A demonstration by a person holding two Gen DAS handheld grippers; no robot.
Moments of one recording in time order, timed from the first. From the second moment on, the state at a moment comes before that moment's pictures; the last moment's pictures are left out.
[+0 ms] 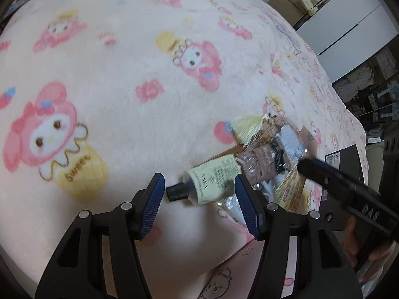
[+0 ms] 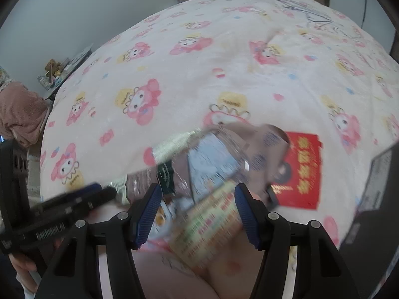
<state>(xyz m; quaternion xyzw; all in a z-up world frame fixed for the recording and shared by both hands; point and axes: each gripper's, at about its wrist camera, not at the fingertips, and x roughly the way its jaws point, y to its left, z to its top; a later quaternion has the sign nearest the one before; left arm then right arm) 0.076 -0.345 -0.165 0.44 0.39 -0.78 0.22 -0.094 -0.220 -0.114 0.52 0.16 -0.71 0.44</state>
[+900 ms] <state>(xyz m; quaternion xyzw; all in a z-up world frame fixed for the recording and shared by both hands) 0.081 -0.364 -0.173 0.42 0.44 -0.77 0.20 -0.075 -0.239 -0.131 0.56 0.19 -0.64 0.49</state>
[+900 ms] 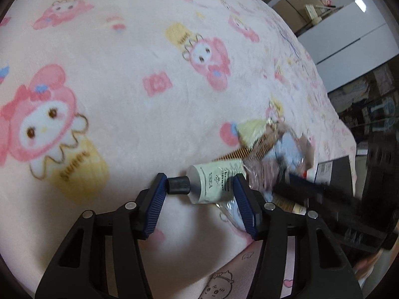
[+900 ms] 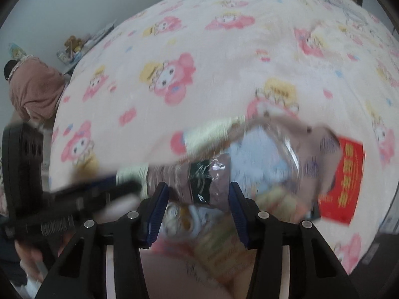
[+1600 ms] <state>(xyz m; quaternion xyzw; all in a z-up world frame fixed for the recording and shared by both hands) 0.050 -0.309 -0.091 0.40 0.38 -0.82 0.11 -0.071 -0.157 -0.055 0.51 0.10 -0.70 0.49</state>
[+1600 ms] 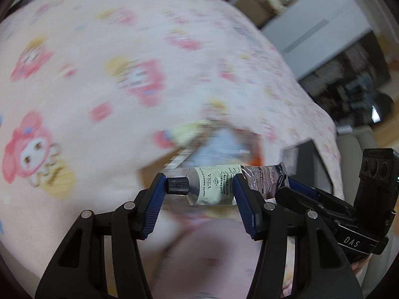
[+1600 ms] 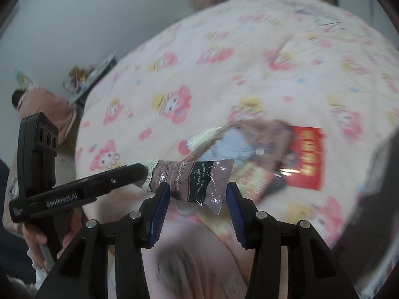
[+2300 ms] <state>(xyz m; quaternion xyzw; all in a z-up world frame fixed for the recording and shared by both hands) -0.148 -0.041 -0.080 0.49 0.26 -0.82 -0.11 -0.163 0.153 -0.053 0.51 -0.01 -0.82 0.28</state>
